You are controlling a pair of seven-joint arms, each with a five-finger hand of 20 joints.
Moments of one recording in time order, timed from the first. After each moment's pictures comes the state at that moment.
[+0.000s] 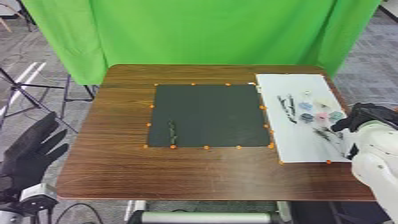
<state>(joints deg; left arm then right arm) 146.2 -64.3 -119.4 -128.8 43.5 1.9 7.6 -99.0 -38.8 86.4 -113.6 -126.0 -26.7 53.6</state>
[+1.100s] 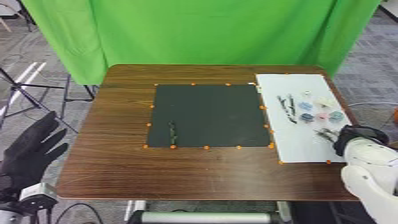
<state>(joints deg) 146.2 -64.0 -119.6 -128.7 43.5 1.7 7.4 -100.6 -40.1 82.5 -110.1 -128.0 -30.9 51.4</state>
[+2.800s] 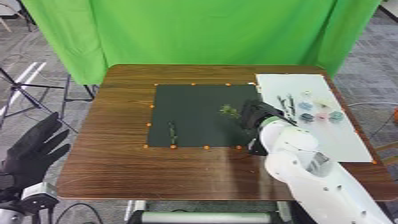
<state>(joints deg) 145.8 -63.9 -119.4 -128.8 43.5 1.7 5.9 -78.1 -58.4 55.9 -110.7 -122.3 -21.3 44.6</state>
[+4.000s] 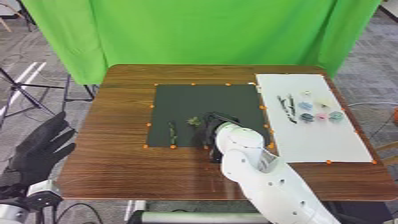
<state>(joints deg) 144.7 -62.0 -118.5 -128.2 43.4 1.6 4.7 -74.2 -73.6 49.0 -101.4 -125.6 -26.6 46.1</state>
